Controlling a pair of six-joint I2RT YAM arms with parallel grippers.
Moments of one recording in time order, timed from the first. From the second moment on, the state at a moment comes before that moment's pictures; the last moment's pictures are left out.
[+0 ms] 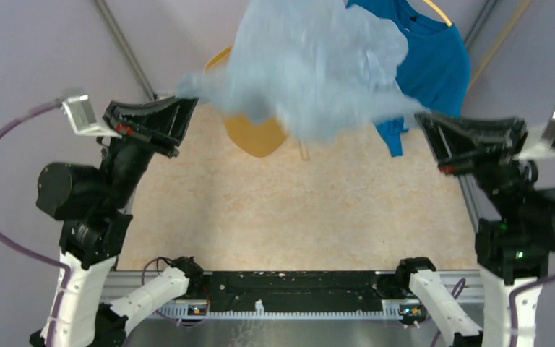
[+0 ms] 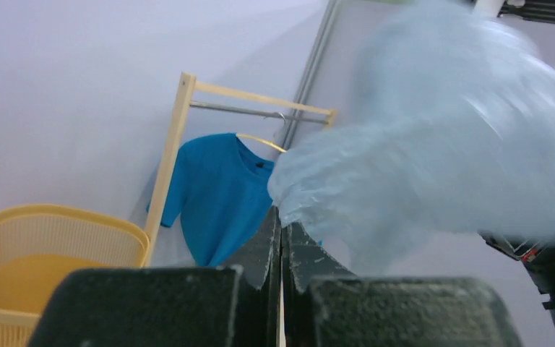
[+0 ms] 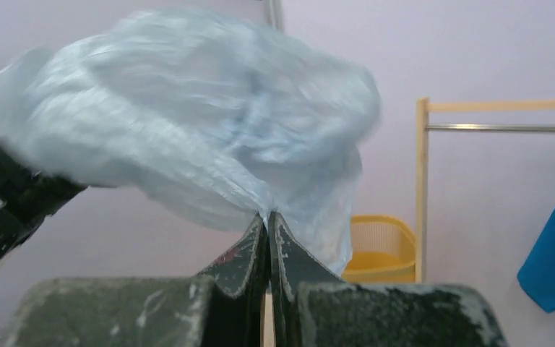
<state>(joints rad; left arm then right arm) -0.53 0.91 1.58 -0.21 0.12 -0.45 0.09 0.79 1.46 -0.03 -0.60 0.60</state>
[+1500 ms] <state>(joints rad) -0.53 1.11 1.41 -0.39 0.26 -0.59 0.09 0.80 1.10 -0.14 -0.66 0.65</state>
